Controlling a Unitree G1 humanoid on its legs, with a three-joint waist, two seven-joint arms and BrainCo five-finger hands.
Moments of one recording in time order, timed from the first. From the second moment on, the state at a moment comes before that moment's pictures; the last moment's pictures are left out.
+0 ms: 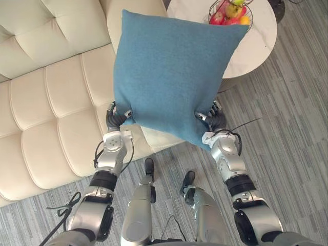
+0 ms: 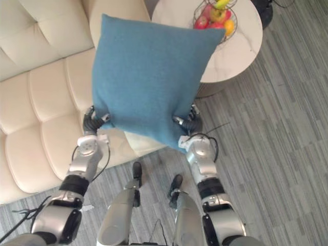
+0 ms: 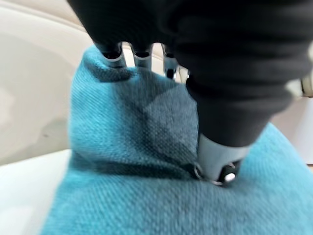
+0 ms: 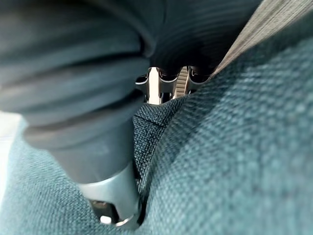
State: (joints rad) left arm -0.60 0.22 -0.04 0.60 -0.28 -0.08 0.37; right arm -0.56 -0.13 0.05 0.49 0.32 -0.09 -0.20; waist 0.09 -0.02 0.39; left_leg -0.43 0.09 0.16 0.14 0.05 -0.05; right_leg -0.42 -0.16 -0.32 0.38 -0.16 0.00
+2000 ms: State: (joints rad) left arm 0.16 0.10 -0.19 0.04 -0.42 -0.12 0.23; right arm 0.06 -0.08 0.03 0.19 0.16 -0.08 -0.15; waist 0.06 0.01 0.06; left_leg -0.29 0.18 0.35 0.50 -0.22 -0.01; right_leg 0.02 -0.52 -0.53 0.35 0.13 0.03
